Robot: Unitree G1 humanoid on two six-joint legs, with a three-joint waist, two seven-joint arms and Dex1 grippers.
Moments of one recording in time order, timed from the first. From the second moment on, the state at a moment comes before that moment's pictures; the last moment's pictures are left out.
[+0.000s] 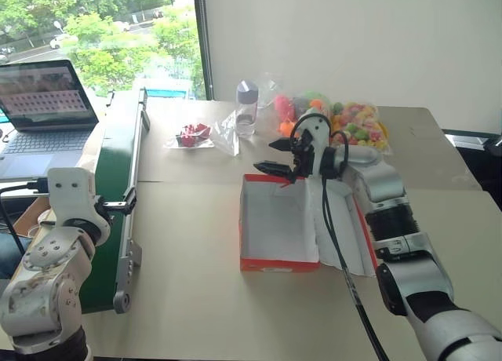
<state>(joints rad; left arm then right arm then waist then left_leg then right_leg) -0.12 0.44 0.52 -0.69 -0.34 1.11 -0.13 -0.89 -0.37 0.11 0.37 0.24 0.42 0.96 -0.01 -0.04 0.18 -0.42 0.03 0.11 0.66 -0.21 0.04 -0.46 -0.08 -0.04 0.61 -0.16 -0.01</state>
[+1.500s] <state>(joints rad) -0.25 0.32 0.55 -0.47 -0.31 0.89 0.04 -0.97 -0.24 0.10 0.32 0.34 0.51 0.91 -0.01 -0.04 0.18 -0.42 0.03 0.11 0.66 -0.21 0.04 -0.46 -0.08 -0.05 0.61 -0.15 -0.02</state>
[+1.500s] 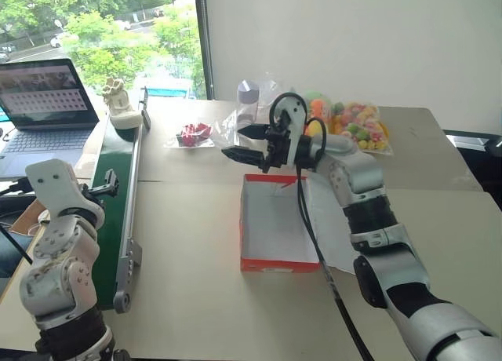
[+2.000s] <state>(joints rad) -0.40 0.32 0.48 -0.28 -0.23 0.81 0.12 -0.95 -0.25 0.11 0.27 0.33 0.53 0.90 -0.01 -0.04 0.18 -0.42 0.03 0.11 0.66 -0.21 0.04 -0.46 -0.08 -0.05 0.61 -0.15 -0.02</state>
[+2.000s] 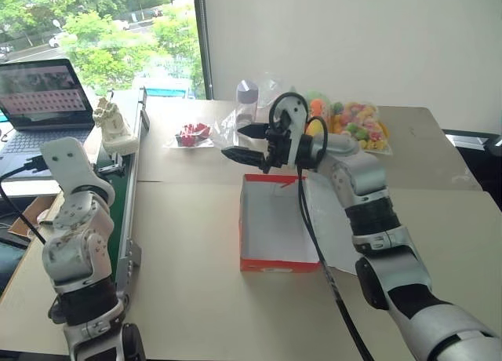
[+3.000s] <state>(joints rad) -0.45 0.28 0.54 -0.15 -0.27 0.85 0.19 -0.95 -0.25 0.12 0.27 0.32 0.53 0.86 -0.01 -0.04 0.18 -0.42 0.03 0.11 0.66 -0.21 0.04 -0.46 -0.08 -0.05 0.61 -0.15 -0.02</state>
